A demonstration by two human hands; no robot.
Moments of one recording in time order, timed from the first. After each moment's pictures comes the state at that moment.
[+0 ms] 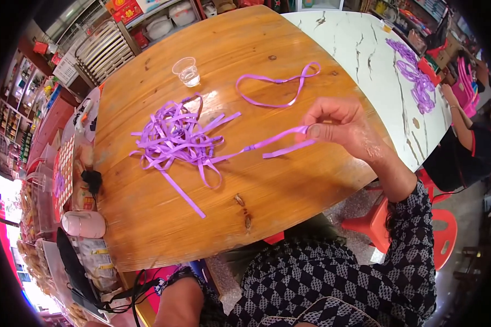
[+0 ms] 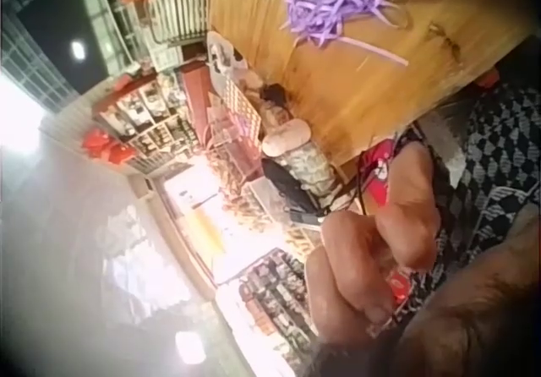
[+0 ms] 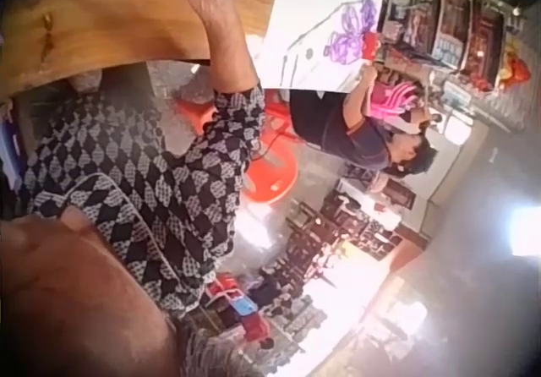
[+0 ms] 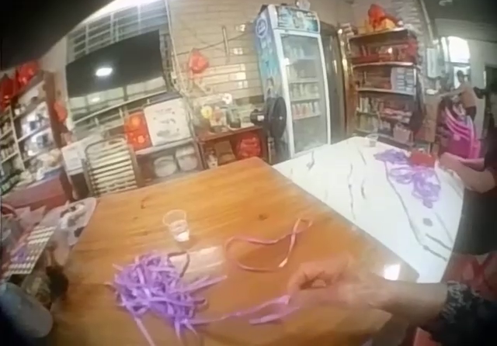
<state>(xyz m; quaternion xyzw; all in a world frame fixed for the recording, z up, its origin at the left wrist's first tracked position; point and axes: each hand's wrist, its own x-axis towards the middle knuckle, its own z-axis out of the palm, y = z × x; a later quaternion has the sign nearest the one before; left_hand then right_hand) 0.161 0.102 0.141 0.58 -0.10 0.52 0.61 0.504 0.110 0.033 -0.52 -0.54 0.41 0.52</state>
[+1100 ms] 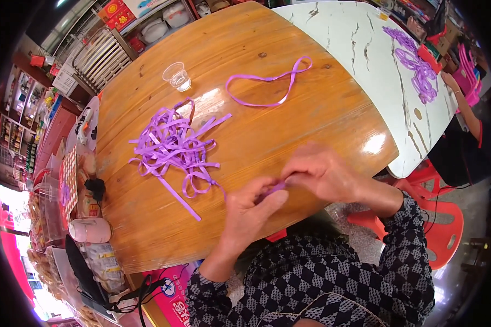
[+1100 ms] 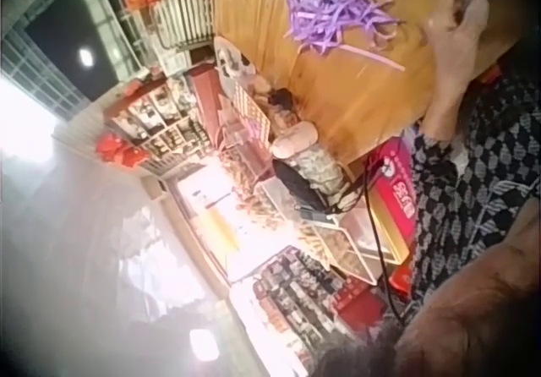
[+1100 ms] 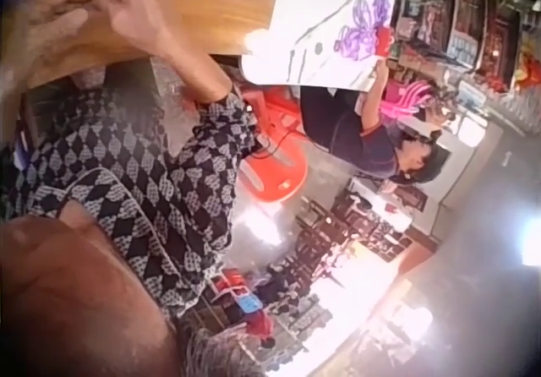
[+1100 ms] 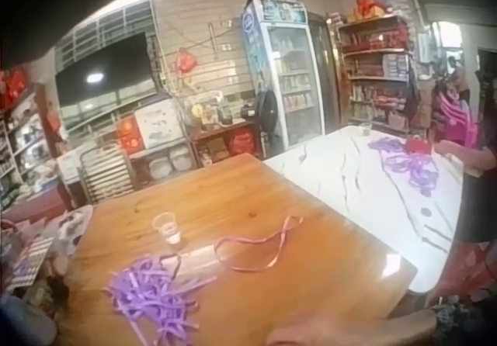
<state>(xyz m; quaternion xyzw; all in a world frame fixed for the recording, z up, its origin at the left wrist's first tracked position) 0.292 0.141 -0.014 0.59 0.29 0.23 0.71 0.474 0.083 -0.008 -0.54 -0.72 0.16 0.41</state>
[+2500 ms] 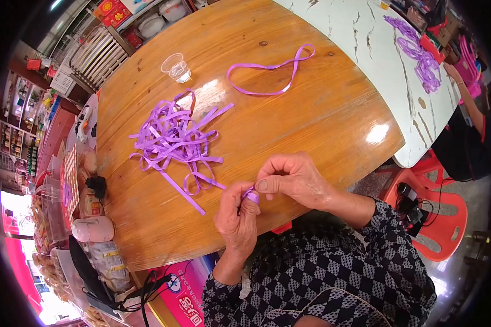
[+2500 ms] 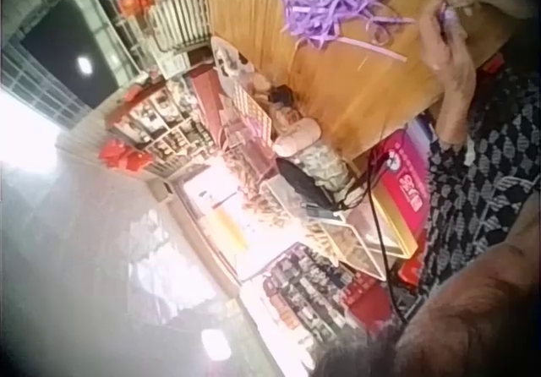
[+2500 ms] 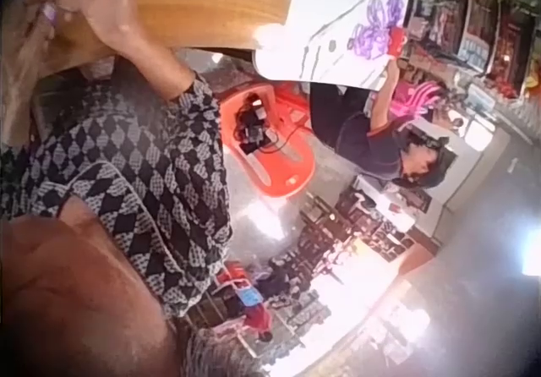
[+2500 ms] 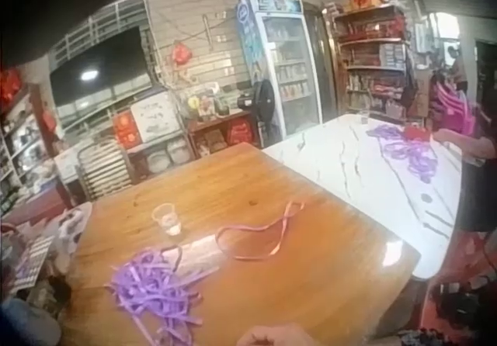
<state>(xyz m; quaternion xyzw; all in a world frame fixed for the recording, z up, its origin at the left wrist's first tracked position) 0.267 0.120 -0.043 0.66 0.35 0.42 0.52 0.422 0.092 -0.034 -0.43 -0.37 0.60 0.56</state>
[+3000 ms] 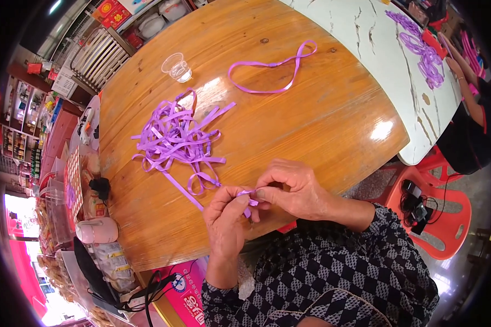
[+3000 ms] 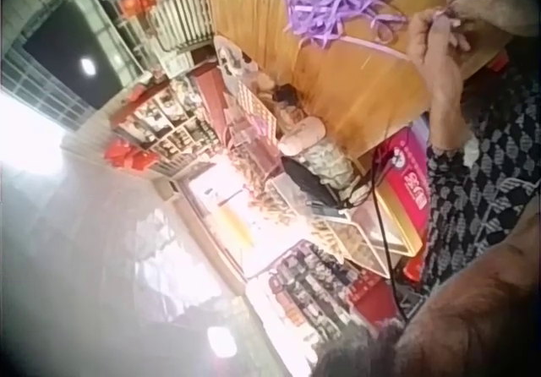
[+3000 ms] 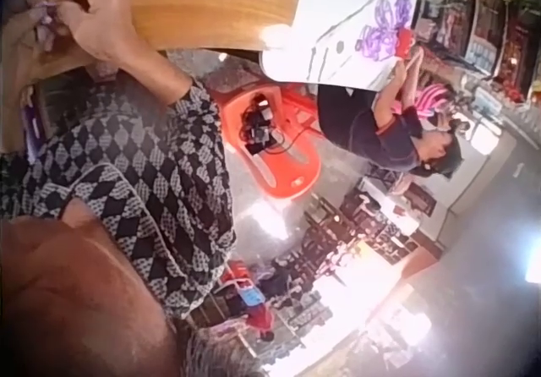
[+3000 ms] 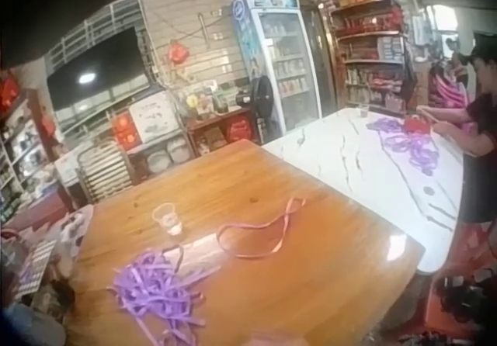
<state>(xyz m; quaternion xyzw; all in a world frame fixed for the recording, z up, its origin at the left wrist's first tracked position) 0.251 0.138 -0.021 0.46 0.35 0.35 0.74 0.410 0.088 -0.039 -0.50 -0.57 0.32 0.56</state>
